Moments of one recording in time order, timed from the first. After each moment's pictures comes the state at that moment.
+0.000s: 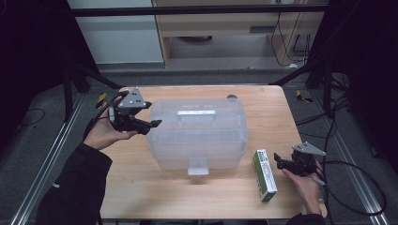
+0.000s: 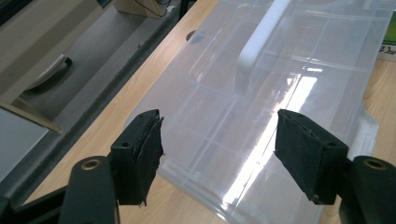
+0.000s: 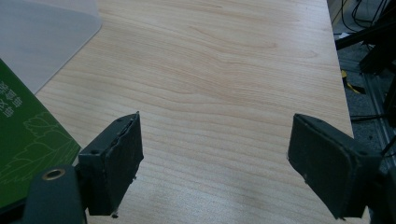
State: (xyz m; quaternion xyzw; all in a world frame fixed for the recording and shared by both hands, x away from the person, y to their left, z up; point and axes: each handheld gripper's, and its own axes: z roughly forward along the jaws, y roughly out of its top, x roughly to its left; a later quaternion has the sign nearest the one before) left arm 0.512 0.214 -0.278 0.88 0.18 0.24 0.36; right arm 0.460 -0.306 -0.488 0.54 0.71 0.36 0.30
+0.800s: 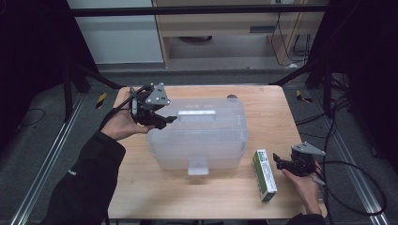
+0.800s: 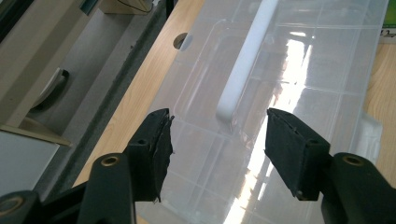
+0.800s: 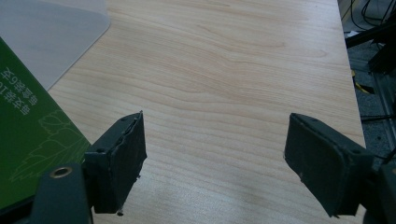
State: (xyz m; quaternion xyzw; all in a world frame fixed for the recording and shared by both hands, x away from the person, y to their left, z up) left arm 0.521 0.163 -0.263 0.91 0.12 0.25 0.30; right arm 0.460 -0.304 -0.487 0.53 0.71 0.36 0.29
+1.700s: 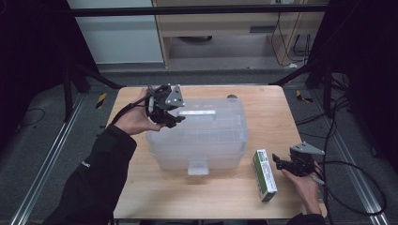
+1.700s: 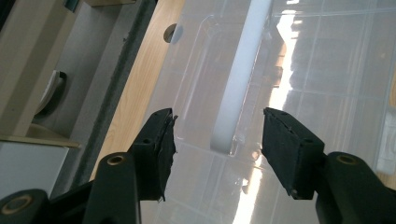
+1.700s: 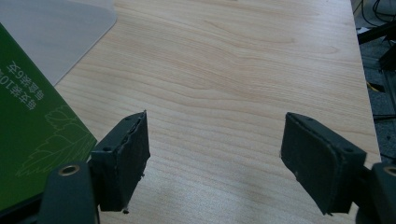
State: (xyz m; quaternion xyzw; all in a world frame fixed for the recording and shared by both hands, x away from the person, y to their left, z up) left arm 0.534 0.131 -0.270 0.93 0.07 0.25 0.25; right arm 0.461 -0.304 -0.488 0.53 0.72 0.36 0.27
